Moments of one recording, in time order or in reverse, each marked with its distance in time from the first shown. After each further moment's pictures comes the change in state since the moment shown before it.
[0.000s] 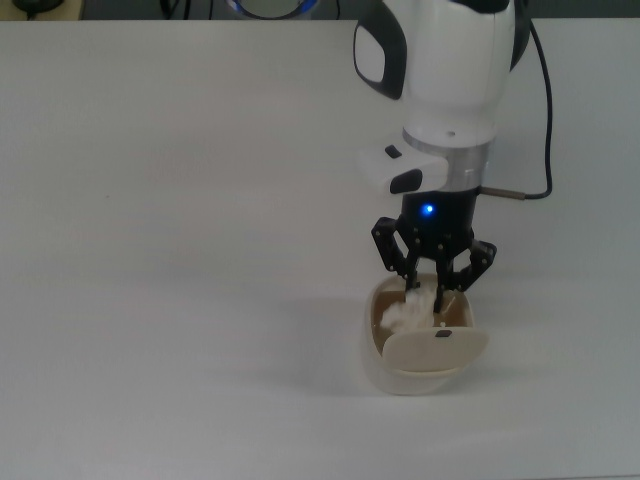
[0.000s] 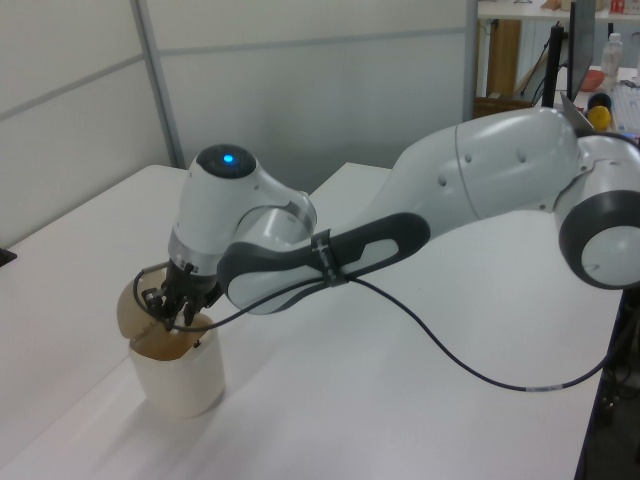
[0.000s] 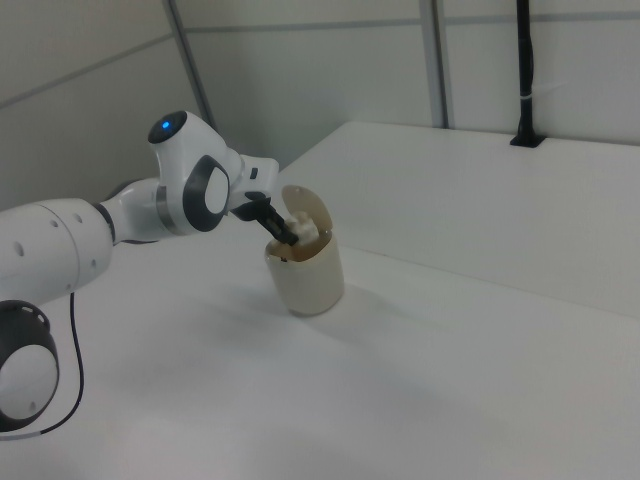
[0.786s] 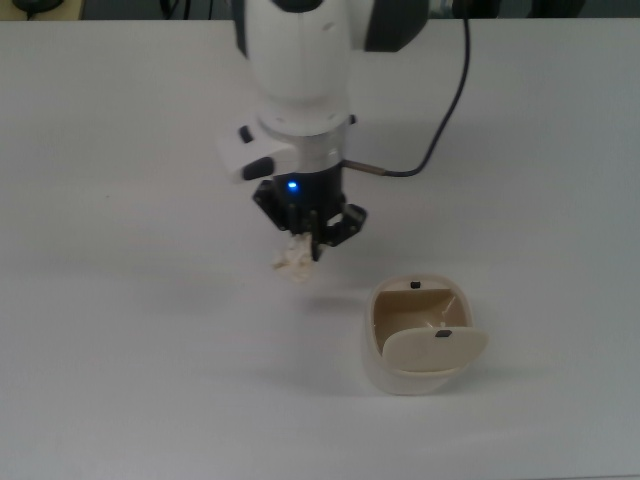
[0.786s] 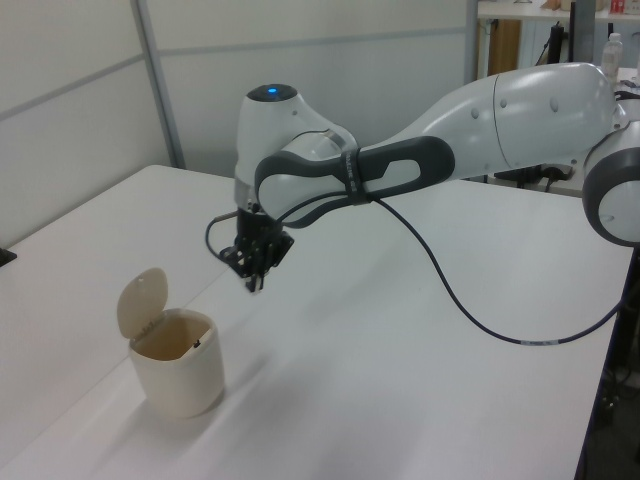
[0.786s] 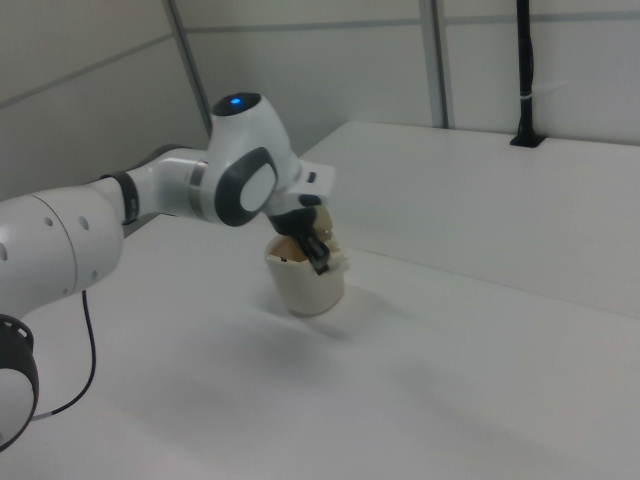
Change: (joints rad) arm -0.157 -0.140 -0.012 -0.084 0.199 -0.296 -0.329
